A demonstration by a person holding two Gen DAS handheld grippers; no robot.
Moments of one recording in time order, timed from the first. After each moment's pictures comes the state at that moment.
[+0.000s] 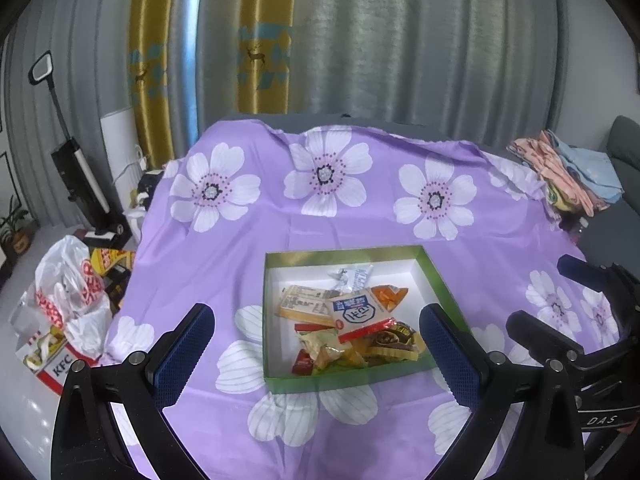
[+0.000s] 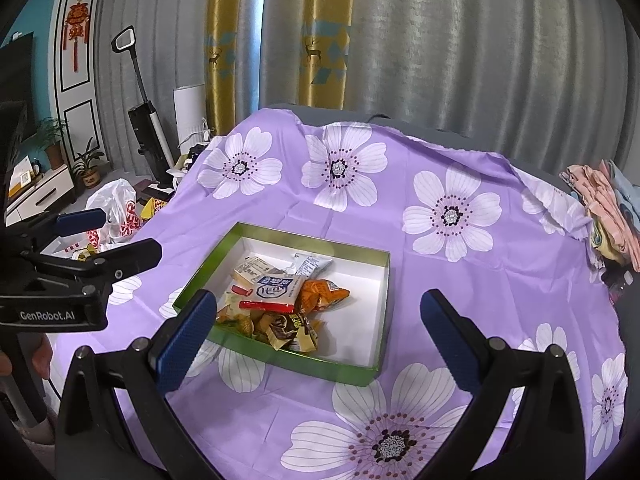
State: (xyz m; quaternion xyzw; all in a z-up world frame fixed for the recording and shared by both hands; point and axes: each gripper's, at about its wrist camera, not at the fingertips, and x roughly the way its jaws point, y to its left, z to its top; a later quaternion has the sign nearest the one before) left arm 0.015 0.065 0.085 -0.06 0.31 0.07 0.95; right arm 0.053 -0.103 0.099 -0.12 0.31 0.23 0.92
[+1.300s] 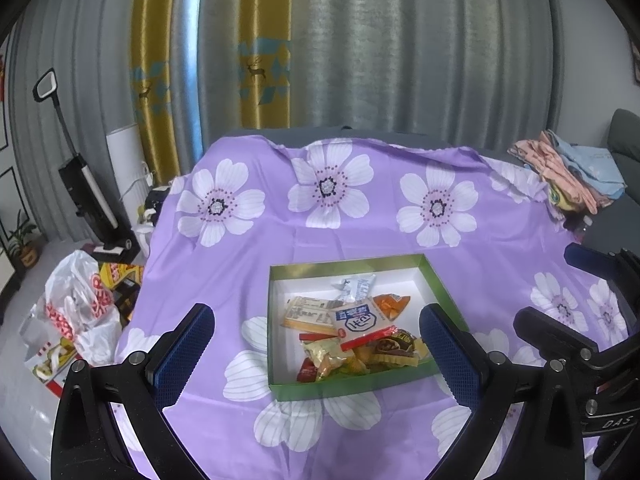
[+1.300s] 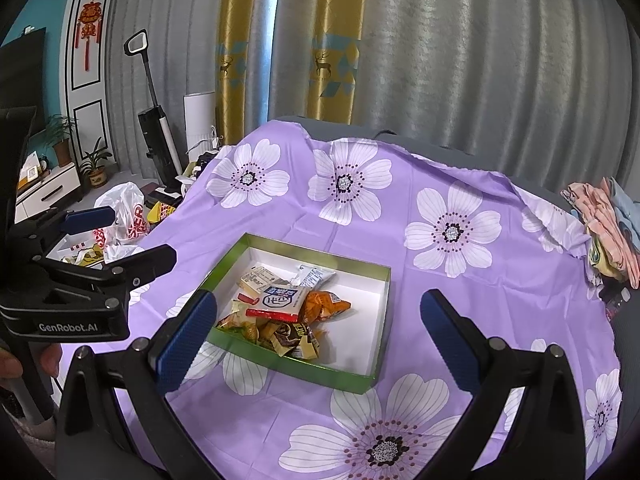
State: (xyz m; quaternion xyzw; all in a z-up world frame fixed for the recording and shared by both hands) left arm 0.016 0.064 0.095 -0.05 0.31 0.08 0.95; right arm 0.045 -0.103 0.114 -0.12 0.29 0.24 0.92
